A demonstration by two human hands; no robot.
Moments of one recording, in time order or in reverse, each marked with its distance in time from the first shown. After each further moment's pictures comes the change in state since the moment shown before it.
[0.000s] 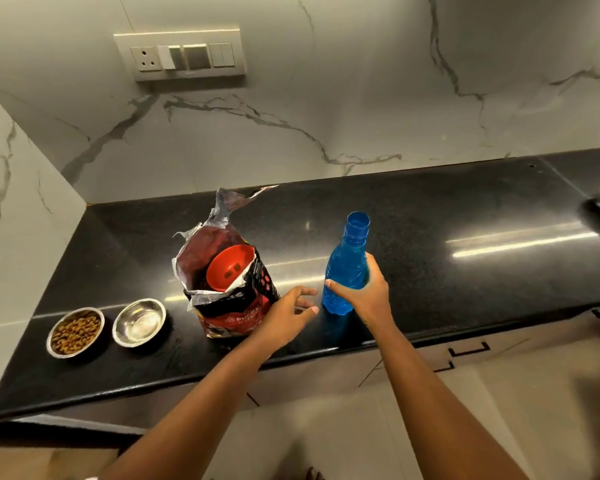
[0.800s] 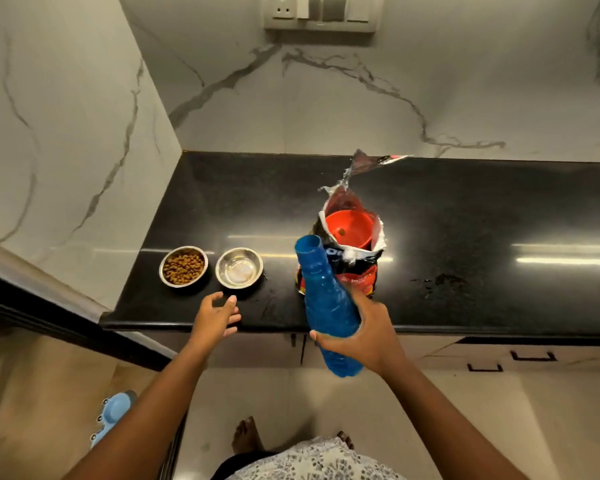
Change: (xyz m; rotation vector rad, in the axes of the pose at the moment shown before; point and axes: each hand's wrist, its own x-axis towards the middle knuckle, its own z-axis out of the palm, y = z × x) left_hand -0.116 -0.215 -0.191 -0.591 0.561 -0.440; right_hand -0.134 -0.084 0.157 -0.130 -0.414 -0.252
